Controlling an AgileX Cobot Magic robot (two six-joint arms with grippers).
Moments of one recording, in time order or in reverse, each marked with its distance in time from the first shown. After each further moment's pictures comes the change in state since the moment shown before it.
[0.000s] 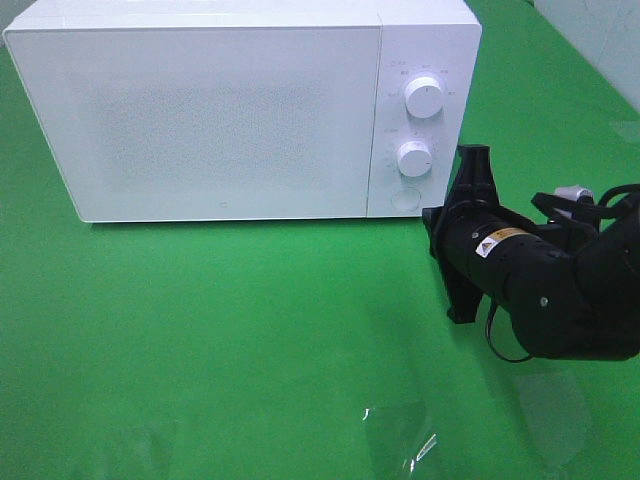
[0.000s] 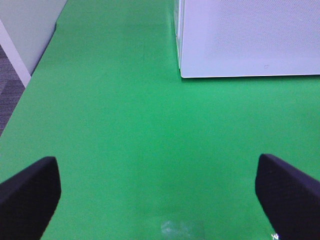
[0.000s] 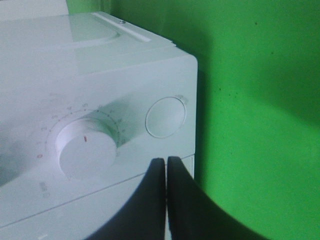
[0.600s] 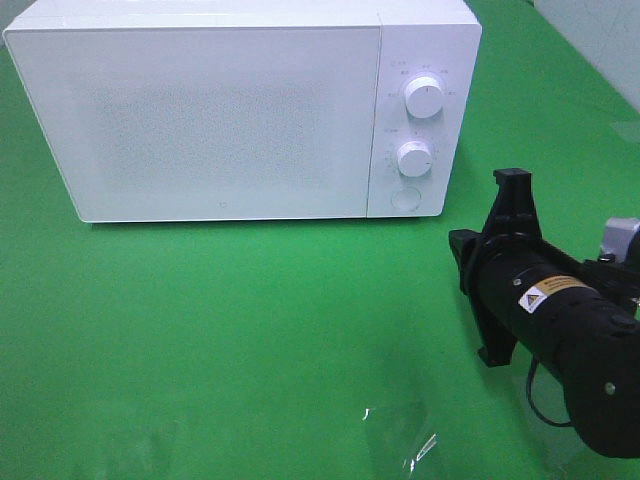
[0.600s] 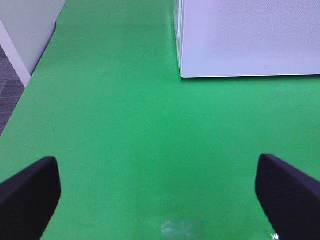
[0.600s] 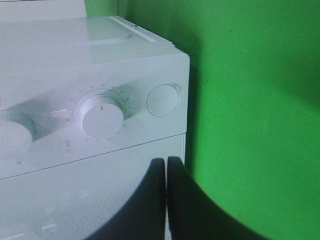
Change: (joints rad) left arm 0.000 0.000 0.000 0.000 0.000 0.000; right arm 0.158 -0.121 0.210 0.141 -0.160 -0.016
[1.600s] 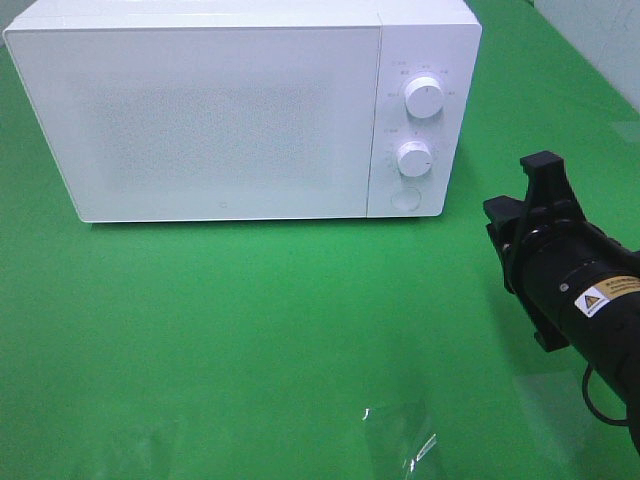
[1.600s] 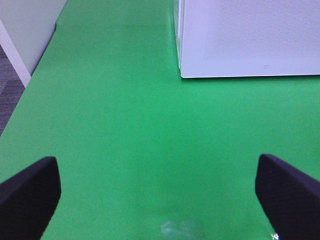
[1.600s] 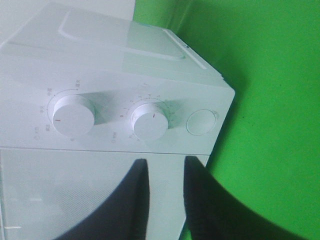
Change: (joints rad) left arm 0.000 0.000 0.000 0.000 0.000 0.000; right arm 0.000 -0.139 0.109 0.003 -0.107 -0.227
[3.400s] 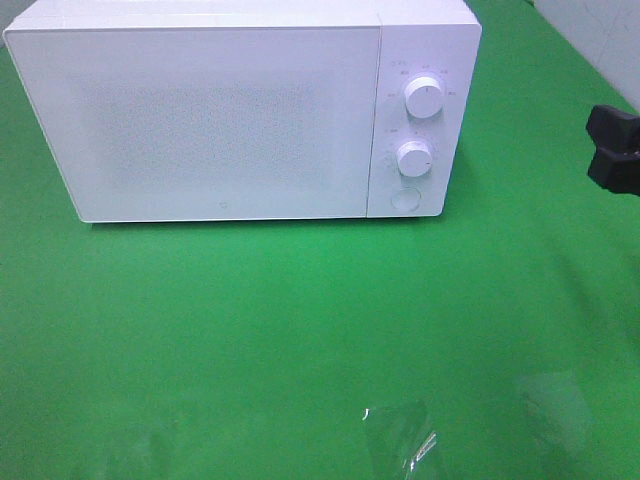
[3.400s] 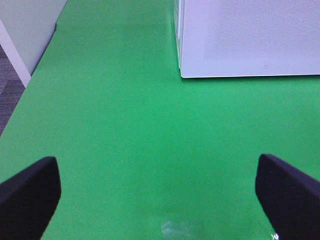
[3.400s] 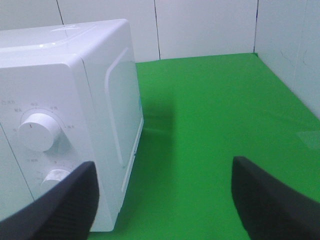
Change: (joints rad) left arm 0.000 0.000 0.000 0.000 0.000 0.000; right arm -0.641 -0.455 0.007 -0.654 0.376 -1.171
